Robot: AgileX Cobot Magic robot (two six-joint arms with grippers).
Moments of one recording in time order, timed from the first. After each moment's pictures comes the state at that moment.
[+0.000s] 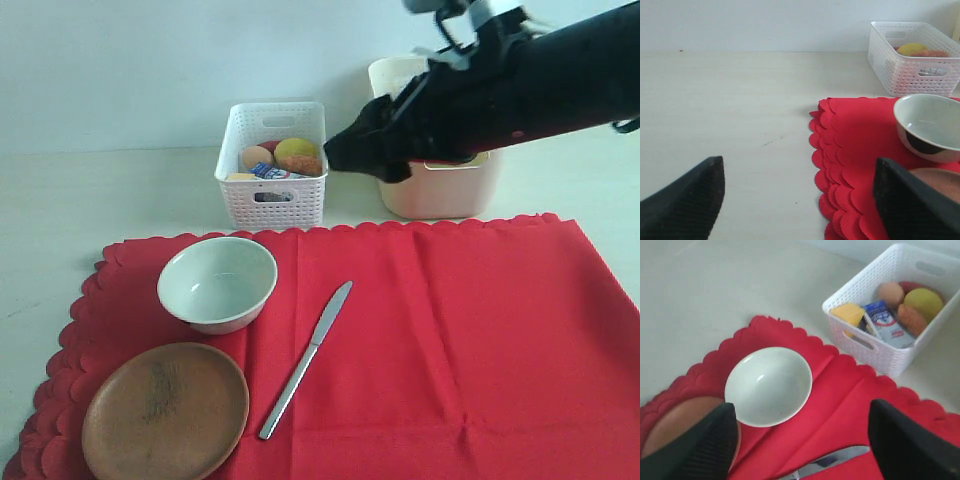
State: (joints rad) left arm -0.07 0.00 0.00 0.07 0.37 -0.11; right arm 0.41 1.51 -1.03 1.02 0.52 -1.06
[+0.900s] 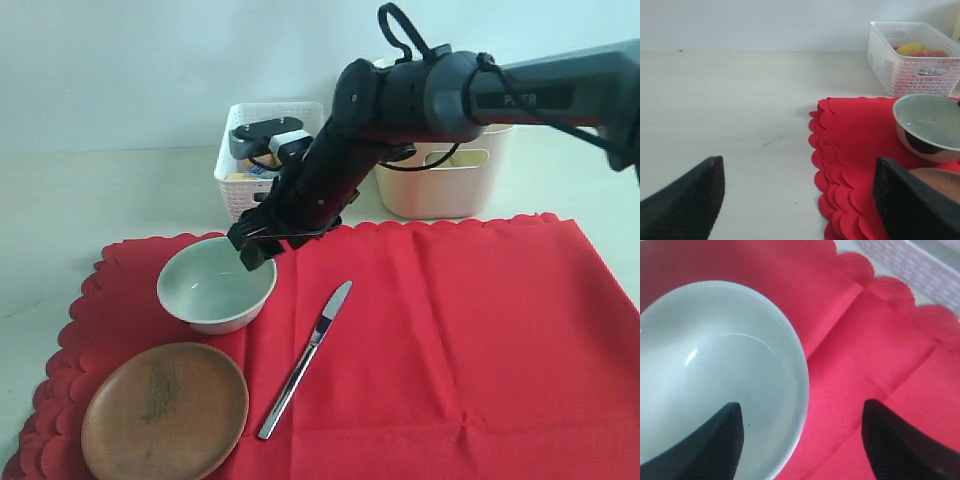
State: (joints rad) left arm -0.07 0.00 0.00 0.07 0.37 -0.11; right arm 0.57 2.24 -1.69 0.45 0.74 -0.42
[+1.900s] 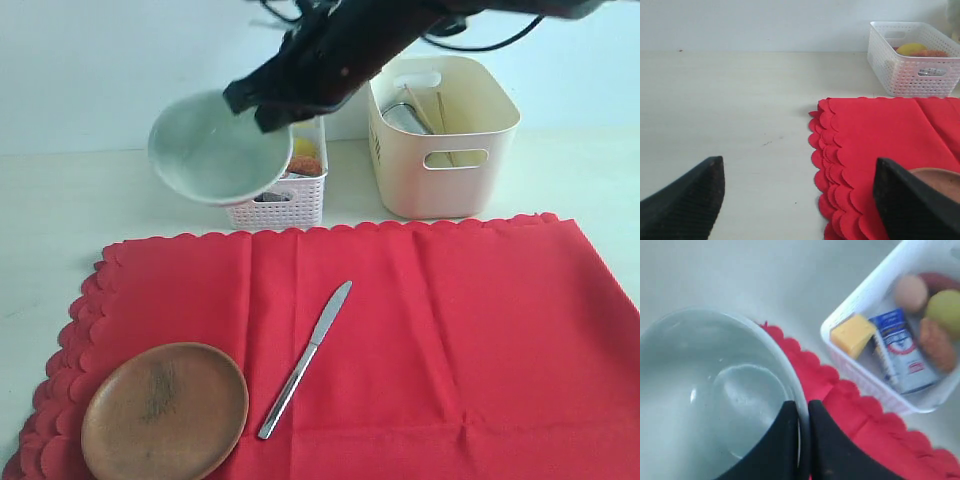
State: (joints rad) left arm -0.07 0.00 0.00 0.07 0.37 -0.11; right arm 0.52 1.95 -1.72 0.44 0.74 -0.39
